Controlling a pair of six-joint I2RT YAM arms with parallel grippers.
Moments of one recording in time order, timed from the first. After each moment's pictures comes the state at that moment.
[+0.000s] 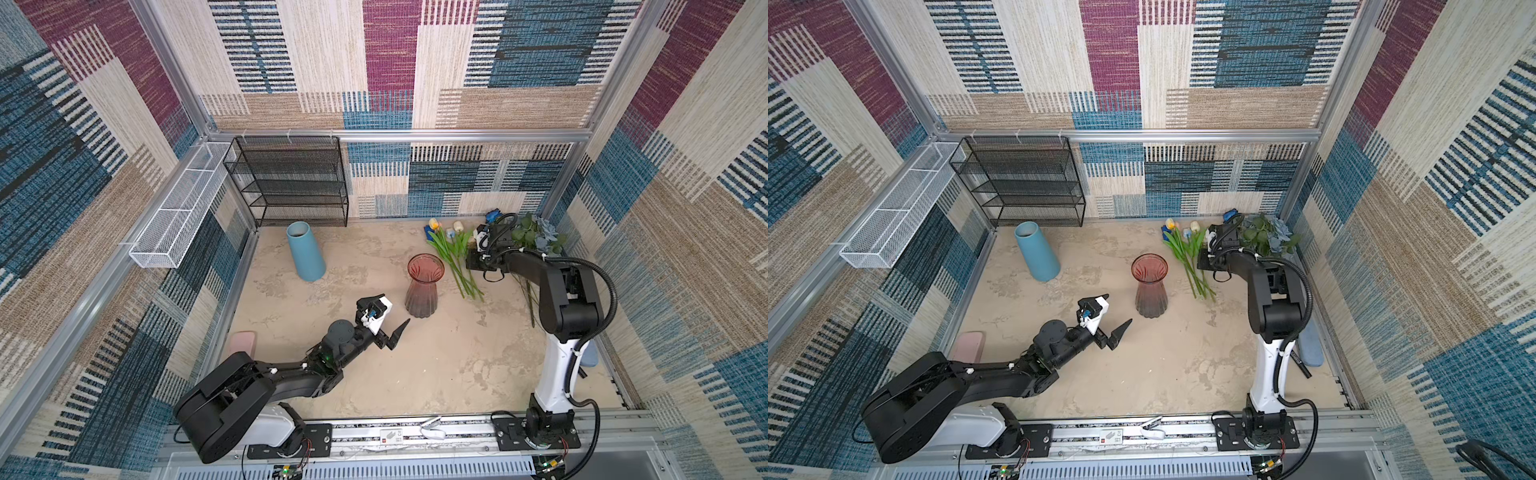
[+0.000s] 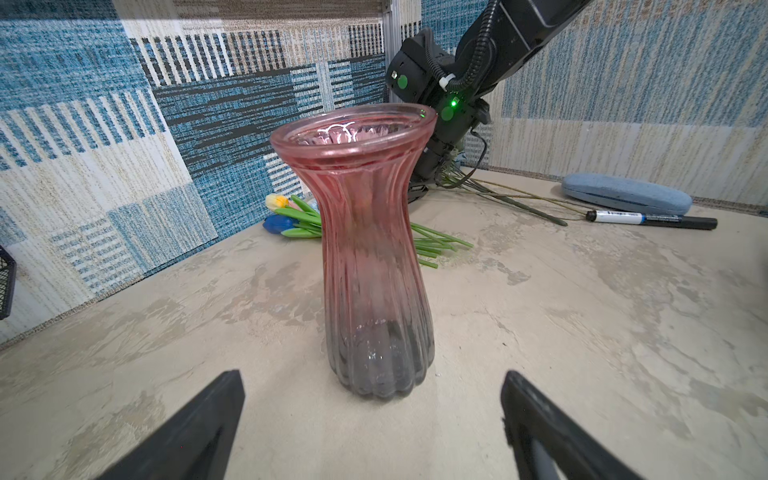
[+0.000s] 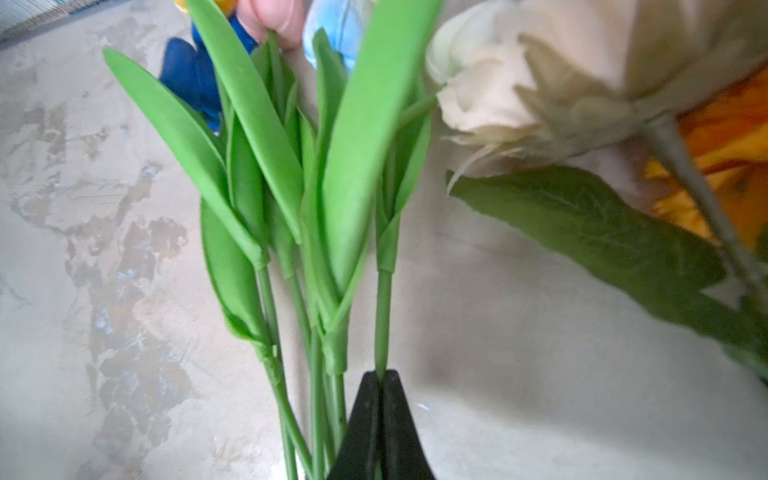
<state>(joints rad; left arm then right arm) -0.75 1.36 0.29 1.01 0.05 0.13 0.07 2.03 1.38 -0.25 -0.26 0.17</state>
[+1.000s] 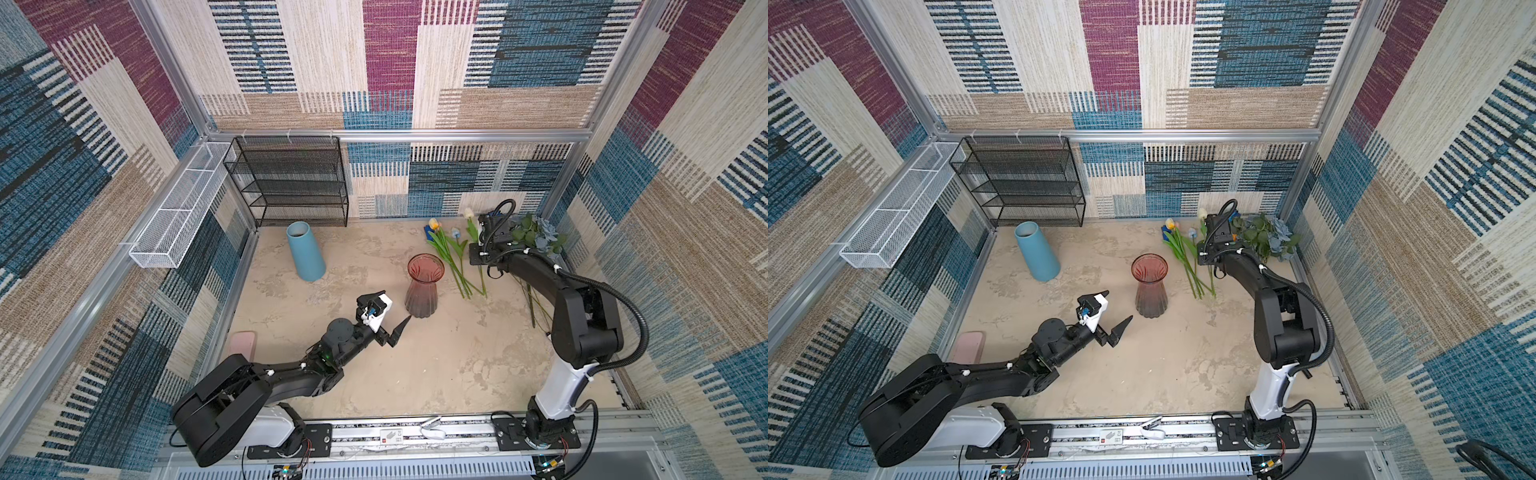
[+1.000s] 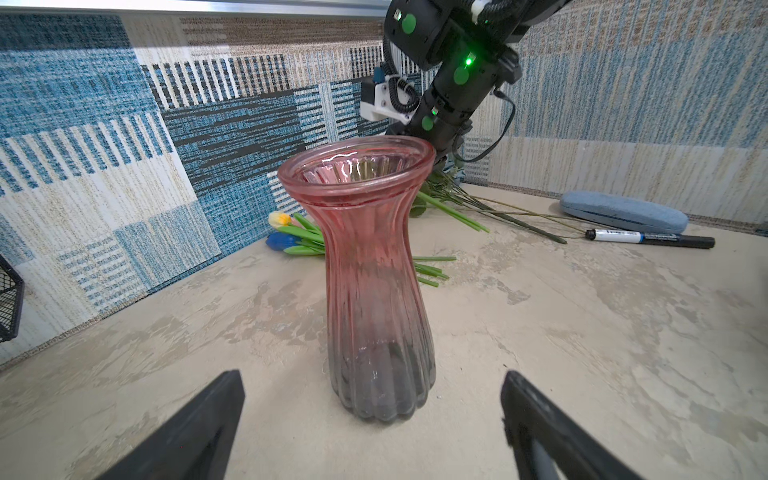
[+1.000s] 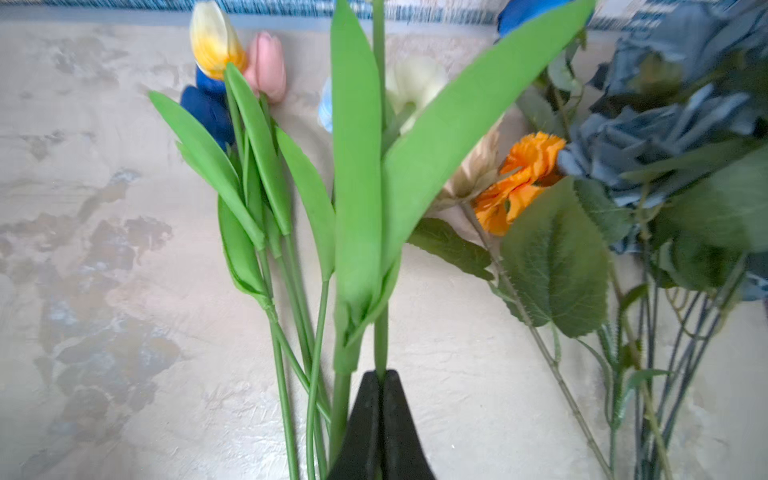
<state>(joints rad) -0.75 1.34 0.31 1.01 0.05 0.13 0.19 1.80 1.37 -0.40 0.17 0.10</state>
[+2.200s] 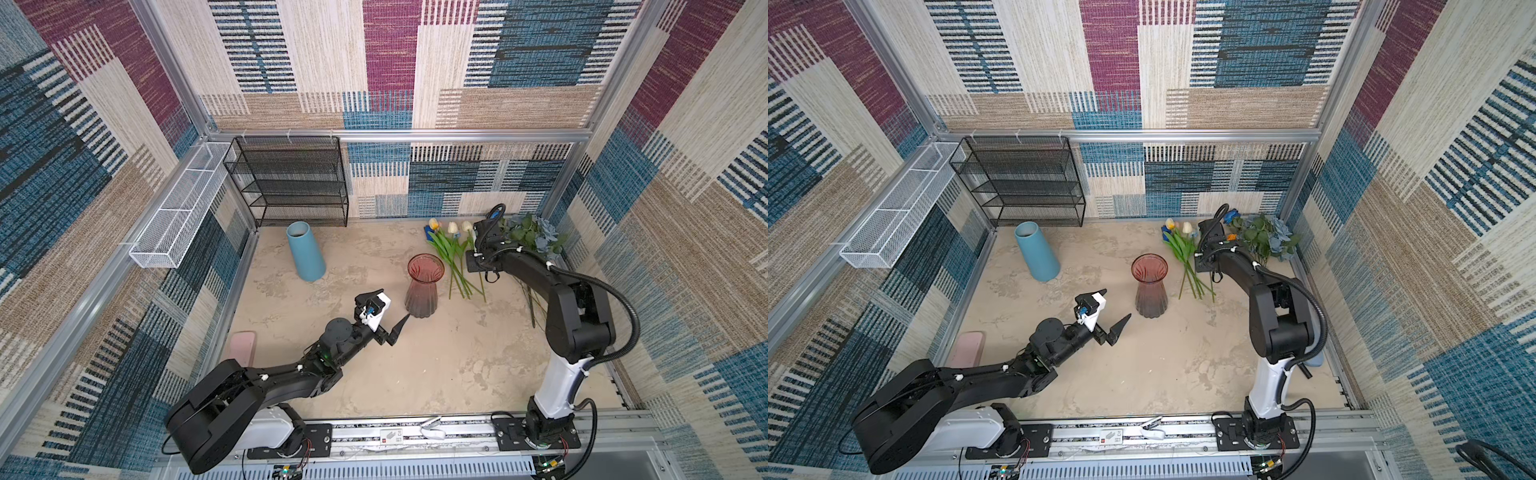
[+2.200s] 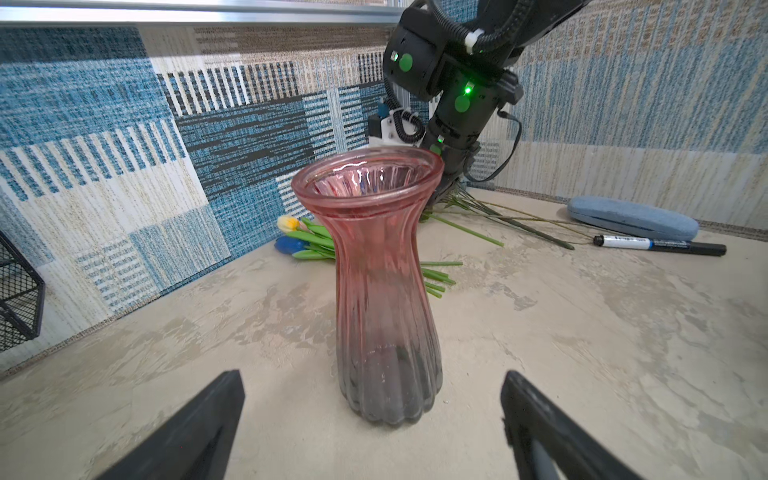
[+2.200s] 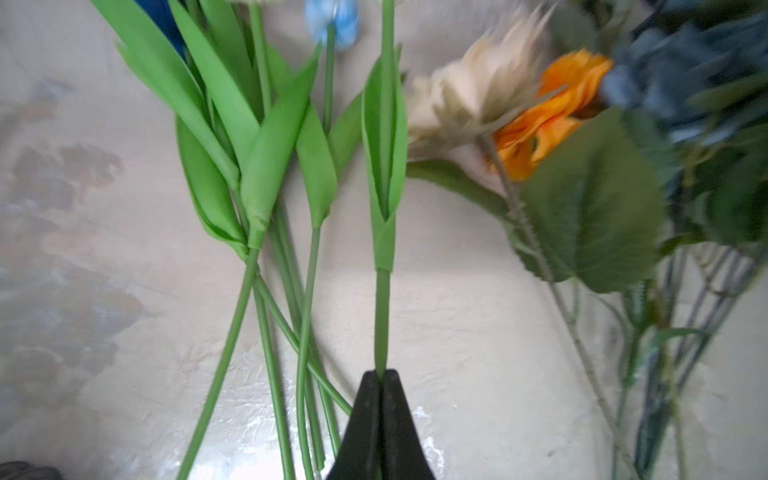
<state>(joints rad) -0.75 1.28 0.31 0.97 0.03 0.13 0.21 1.81 1.39 -0.51 0.17 0.10</state>
